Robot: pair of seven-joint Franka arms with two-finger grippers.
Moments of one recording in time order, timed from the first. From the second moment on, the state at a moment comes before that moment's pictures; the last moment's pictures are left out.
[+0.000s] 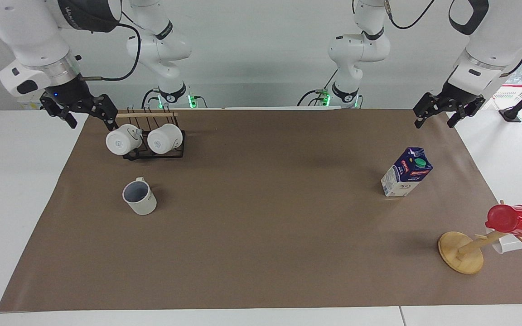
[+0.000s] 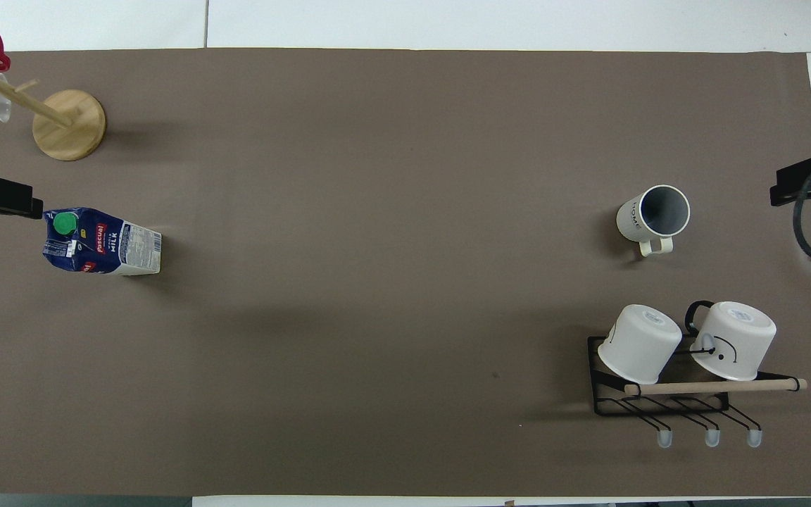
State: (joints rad) left arm -0.08 -0.03 0.06 -1.61 -0.02 1.60 0.05; right arm 0.10 0.02 -0.15 -1.53 -0.04 1.53 0.02
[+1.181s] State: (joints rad) left arm -0.08 -0.03 0.06 -1.62 -0.02 1.59 0.05; right arm 0.05 0.16 -0.16 -1.77 0.00 2.01 -0.36
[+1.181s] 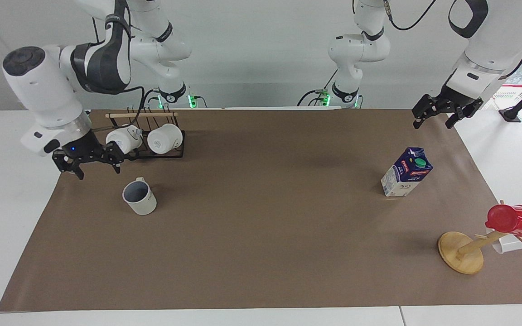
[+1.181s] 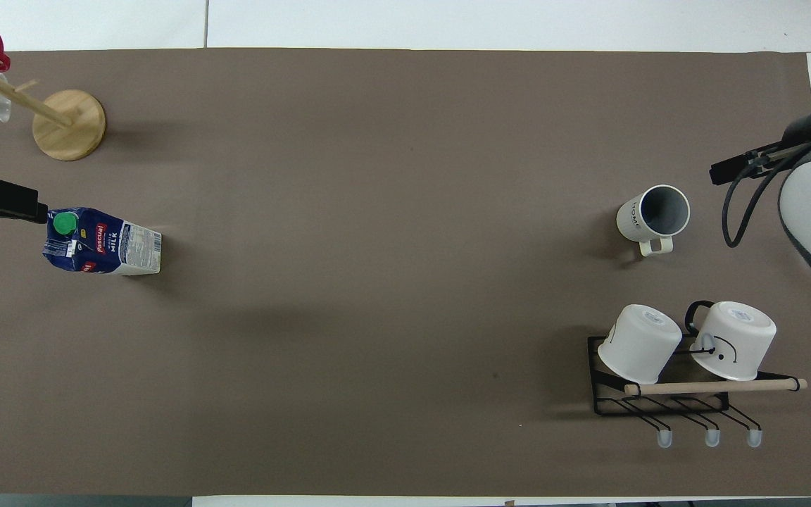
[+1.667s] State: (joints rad) left arm -0.08 -0.03 0.06 -1.62 -0.02 1.59 0.05; right arm 0.03 0.17 -0.16 -1.98 0.04 2.28 -0.48
